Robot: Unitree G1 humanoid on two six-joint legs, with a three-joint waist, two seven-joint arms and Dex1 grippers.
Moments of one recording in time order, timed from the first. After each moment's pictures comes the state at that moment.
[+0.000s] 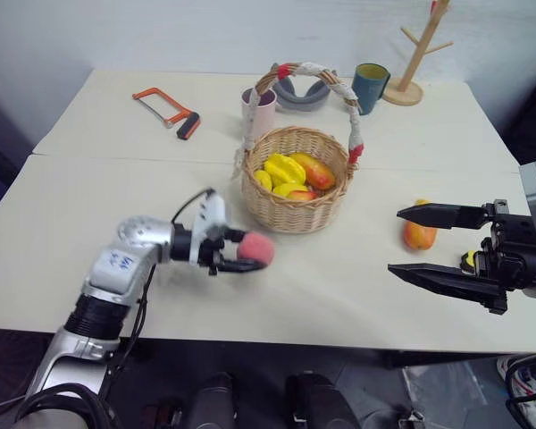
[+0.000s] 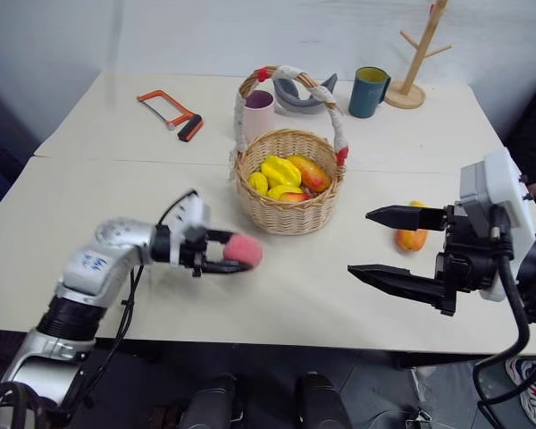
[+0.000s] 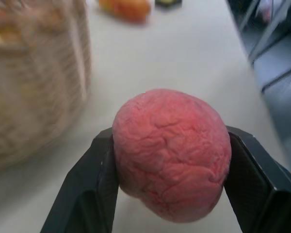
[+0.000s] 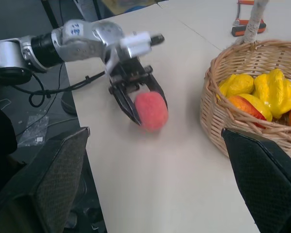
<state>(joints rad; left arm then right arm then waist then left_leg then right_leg) -0.65 0.57 -0.05 -0.02 -0.49 0.59 -1.10 -0.14 -1.13 -0.65 -0.64 1.30 0.98 0.82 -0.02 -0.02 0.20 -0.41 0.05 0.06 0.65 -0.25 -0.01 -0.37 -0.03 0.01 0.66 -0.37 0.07</state>
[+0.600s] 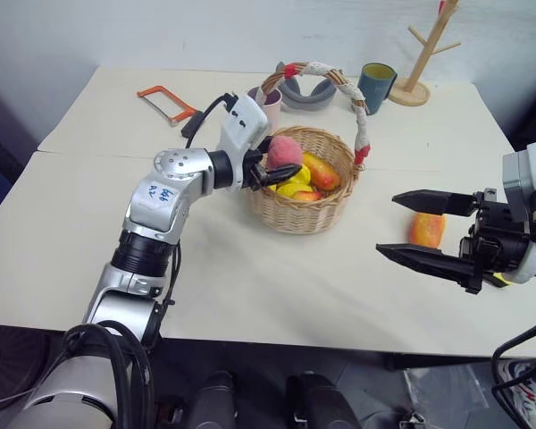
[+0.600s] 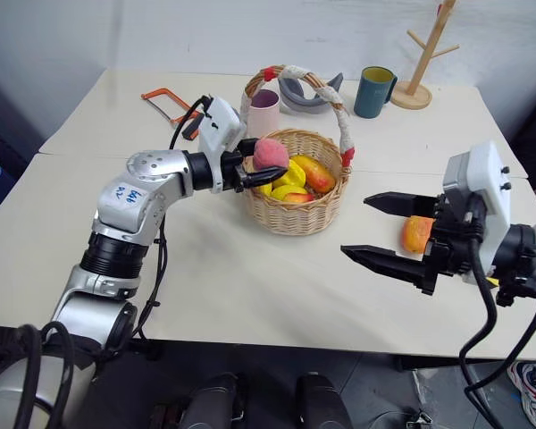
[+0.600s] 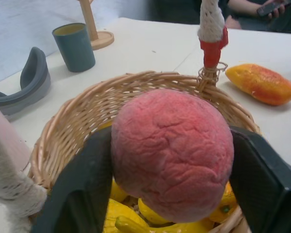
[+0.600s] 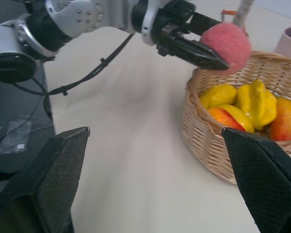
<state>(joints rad) -0.96 0.36 -0.14 0.21 -0.25 0.56 -0.69 -0.18 -1.09 -0.54 -0.62 1.19 0.90 0.71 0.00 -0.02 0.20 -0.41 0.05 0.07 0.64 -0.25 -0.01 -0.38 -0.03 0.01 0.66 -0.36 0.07</state>
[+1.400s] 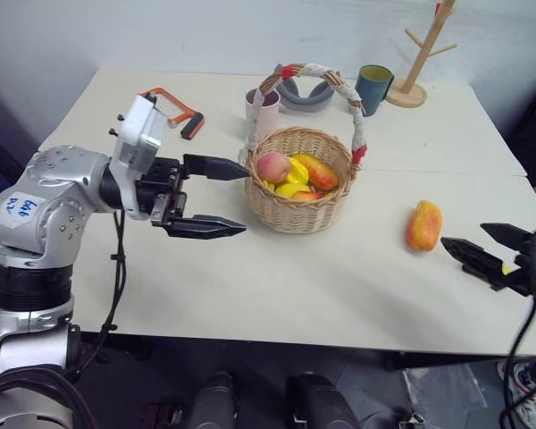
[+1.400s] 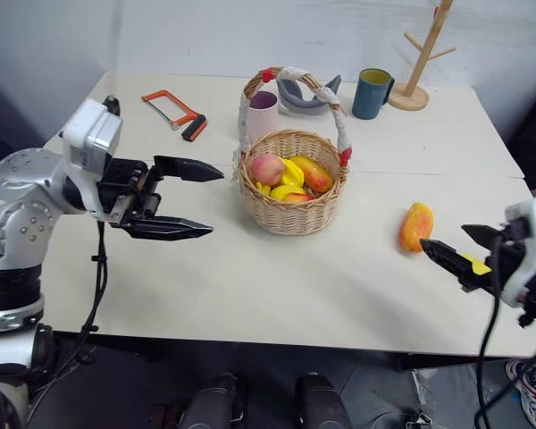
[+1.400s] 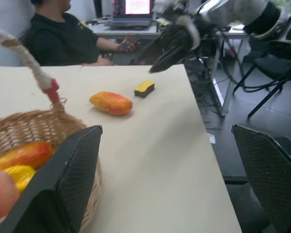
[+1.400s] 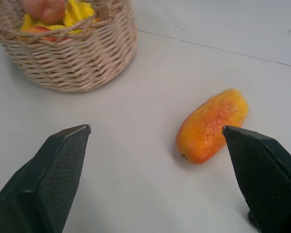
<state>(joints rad) -0.78 0.73 0.07 -0.15 -0.68 0.69 -1.27 0.06 -0.90 -0.69 -0.51 0.99 1.01 0.36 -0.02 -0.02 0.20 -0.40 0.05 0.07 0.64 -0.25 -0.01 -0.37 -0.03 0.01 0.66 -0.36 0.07</state>
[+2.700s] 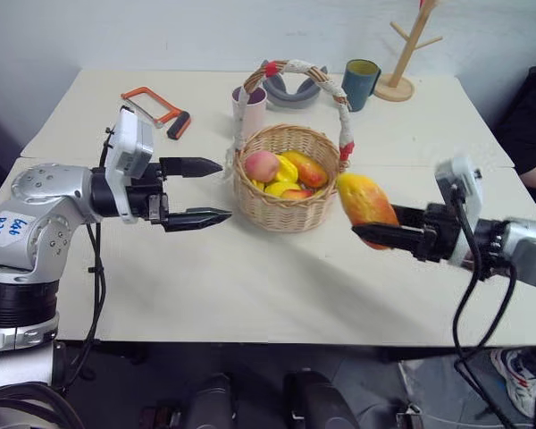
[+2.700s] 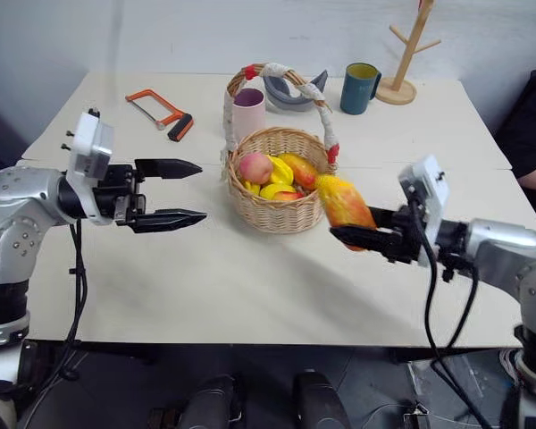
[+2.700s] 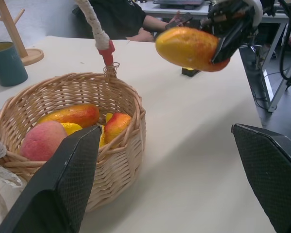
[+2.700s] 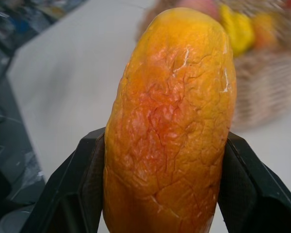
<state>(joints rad) -0.66 0.82 0.12 -0.14 -0.64 0.63 -1.11 -0.53 -0.77 -0.30 -0.42 1.10 1.20 0.59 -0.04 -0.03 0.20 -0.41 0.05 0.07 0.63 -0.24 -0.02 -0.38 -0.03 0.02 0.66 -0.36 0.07</state>
